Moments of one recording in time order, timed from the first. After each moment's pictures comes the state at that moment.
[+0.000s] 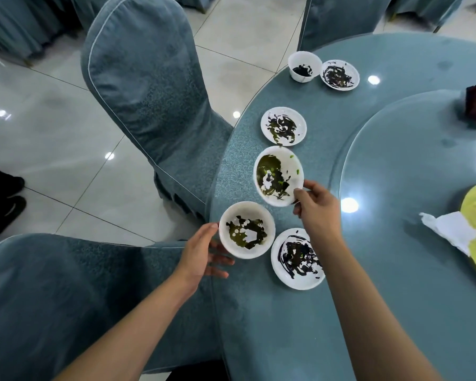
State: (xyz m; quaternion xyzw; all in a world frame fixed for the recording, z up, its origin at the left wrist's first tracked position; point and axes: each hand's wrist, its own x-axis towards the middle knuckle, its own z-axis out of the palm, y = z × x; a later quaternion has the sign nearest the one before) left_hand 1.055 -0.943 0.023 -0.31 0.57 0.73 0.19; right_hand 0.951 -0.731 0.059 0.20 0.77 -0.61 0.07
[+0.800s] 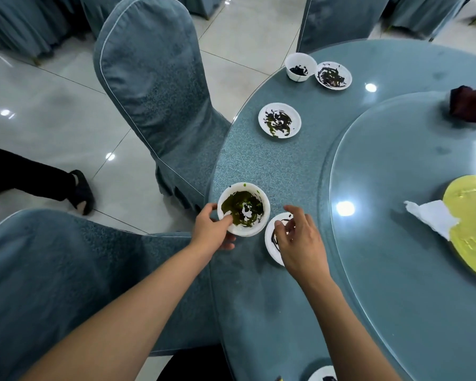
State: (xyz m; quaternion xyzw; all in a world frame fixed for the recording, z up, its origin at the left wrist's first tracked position) left_hand 1.051 -0.913 0.018 -0.36 0.65 0.65 0.15; right_hand 1.060 -0.719 0.051 0.03 0.94 -0.33 0.05
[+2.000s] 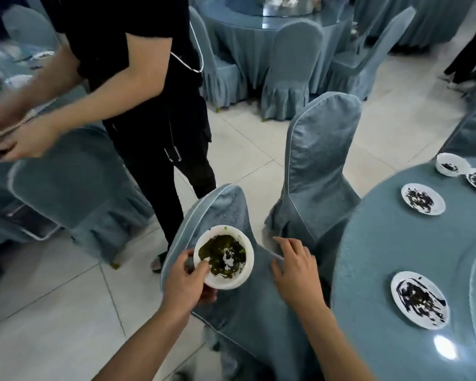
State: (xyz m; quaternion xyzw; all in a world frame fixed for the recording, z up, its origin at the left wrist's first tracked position) left_hand 1.395 -1.112 0.148 -0.51 0.58 0.62 -0.15; right_hand 1.239 -0.958 0.093 -0.31 0.91 -0.25 0.05
